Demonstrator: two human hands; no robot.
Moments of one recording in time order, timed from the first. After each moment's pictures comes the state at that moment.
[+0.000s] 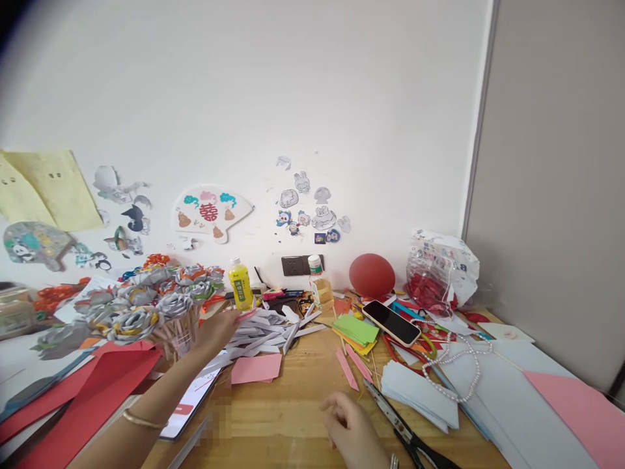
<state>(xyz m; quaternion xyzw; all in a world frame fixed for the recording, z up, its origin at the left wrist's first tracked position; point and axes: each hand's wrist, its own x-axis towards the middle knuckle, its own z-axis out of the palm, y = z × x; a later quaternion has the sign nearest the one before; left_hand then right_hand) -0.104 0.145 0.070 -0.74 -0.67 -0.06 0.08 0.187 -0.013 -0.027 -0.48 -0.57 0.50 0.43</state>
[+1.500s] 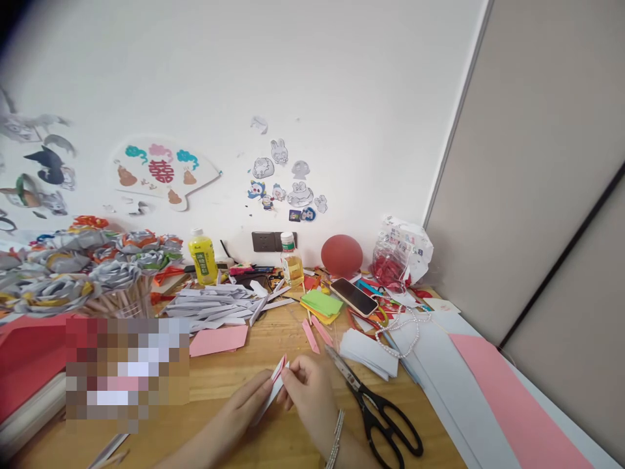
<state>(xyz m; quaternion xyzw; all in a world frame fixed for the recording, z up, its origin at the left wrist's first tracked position) 0.033 -0.017 0.009 -0.68 -0.39 -0.31 -0.54 0.178 -0.029 0.005 -0.49 -0.52 0.47 0.52</state>
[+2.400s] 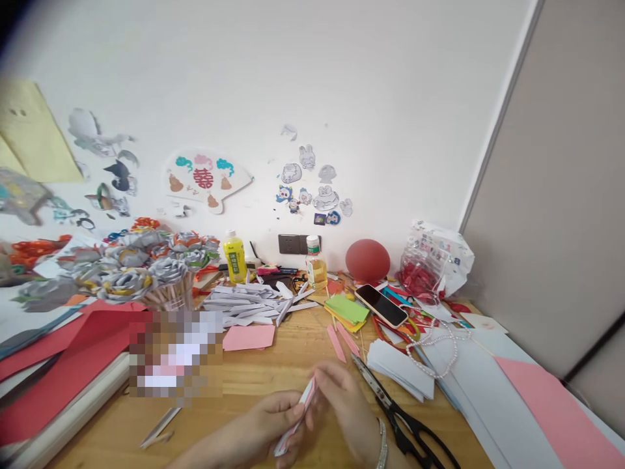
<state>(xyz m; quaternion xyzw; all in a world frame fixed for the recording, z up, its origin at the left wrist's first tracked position) 0.031 -0.027 0.011 -0.51 -0.20 -0.23 -0.81 0.189 -0.032 -0.002 -0.39 -0.49 0.58 0.52</state>
